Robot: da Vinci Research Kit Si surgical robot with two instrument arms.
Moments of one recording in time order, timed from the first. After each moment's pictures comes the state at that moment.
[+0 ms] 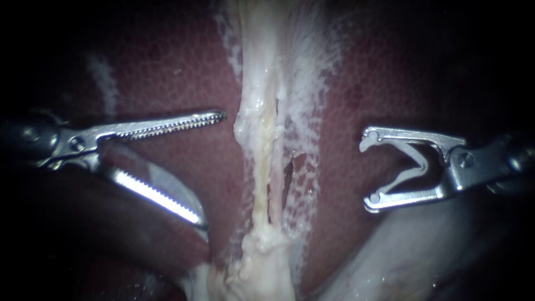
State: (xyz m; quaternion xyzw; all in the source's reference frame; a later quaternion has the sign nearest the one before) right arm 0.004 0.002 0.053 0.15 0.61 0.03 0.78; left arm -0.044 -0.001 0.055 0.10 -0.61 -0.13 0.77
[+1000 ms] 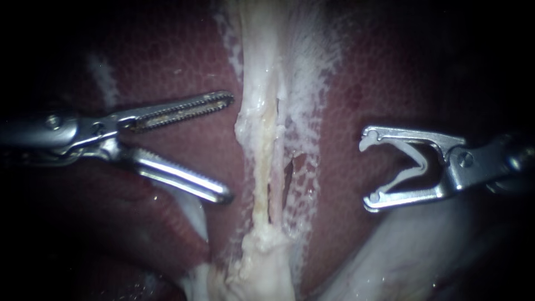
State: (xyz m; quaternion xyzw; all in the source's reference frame) right arm 0.004 0.002 0.053 0.15 0.61 0.03 0.78; left arm -0.046 0.000 0.057 0.11 -0.56 -0.25 0.78
